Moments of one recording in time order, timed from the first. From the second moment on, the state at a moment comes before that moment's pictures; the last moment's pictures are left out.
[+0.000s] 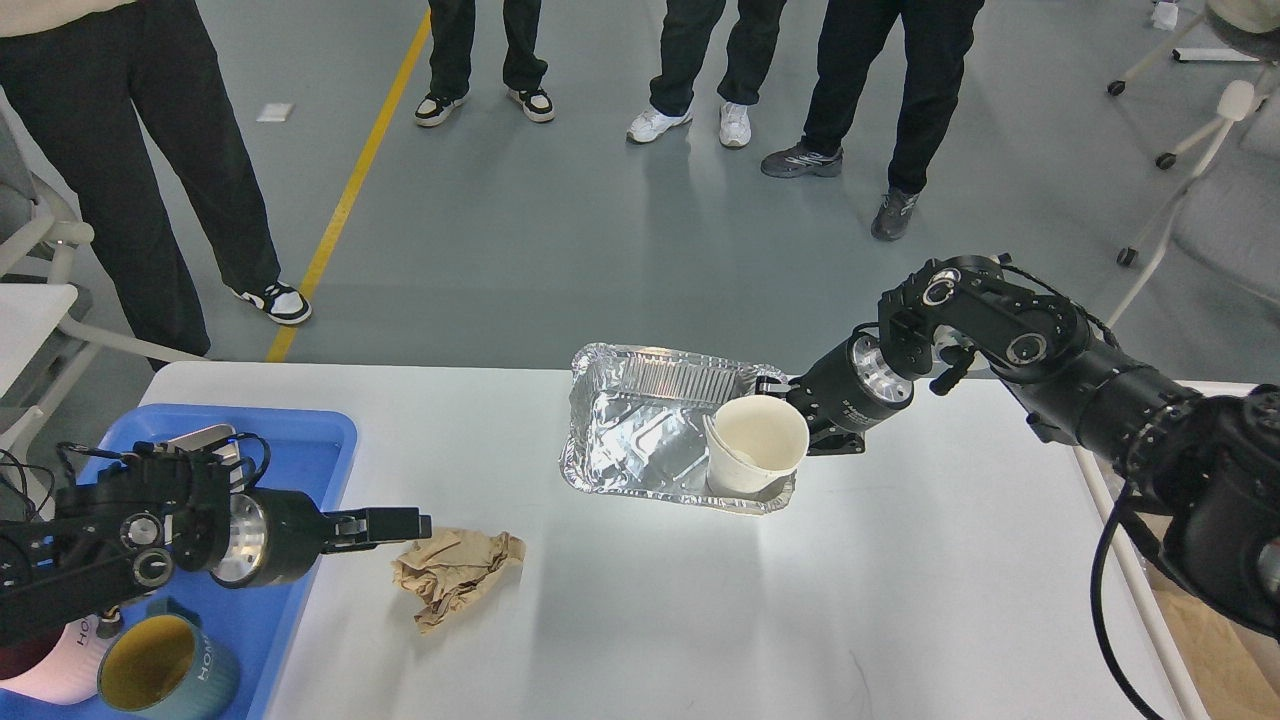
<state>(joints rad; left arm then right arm) -0.83 0.79 -0.04 -1.43 1.04 -0.28 0.13 1.14 -0.13 0.21 0.55 -0.63 0.96 -0.33</state>
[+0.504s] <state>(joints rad) -0.78 0.52 -0.04 -1.19 1.18 -0.25 0.17 1.12 -0.15 0.21 0.56 -0.63 0.96 -0.33</state>
